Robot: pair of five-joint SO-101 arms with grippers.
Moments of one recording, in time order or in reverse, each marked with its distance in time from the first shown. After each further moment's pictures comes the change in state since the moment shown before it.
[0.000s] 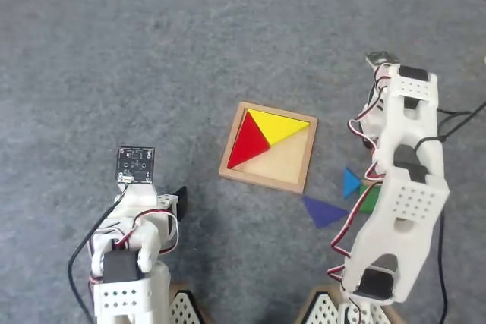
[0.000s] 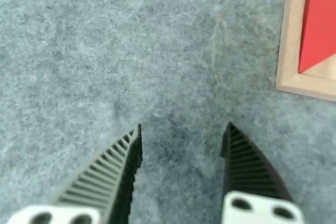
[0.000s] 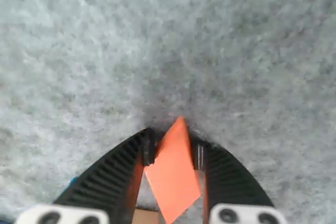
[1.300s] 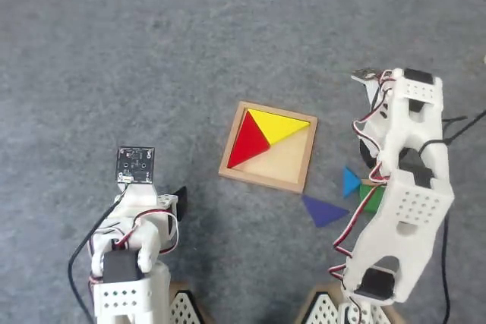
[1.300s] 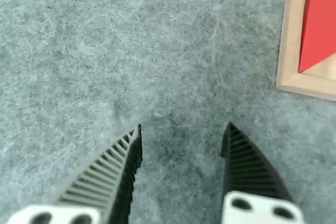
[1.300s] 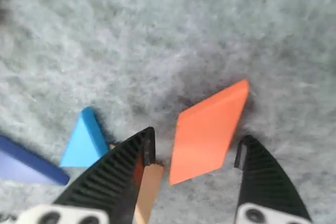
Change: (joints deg) left arm 0.1 0.0 0.0 0.0 0.0; right arm 2.1 -4.6 6.9 6.5 16.6
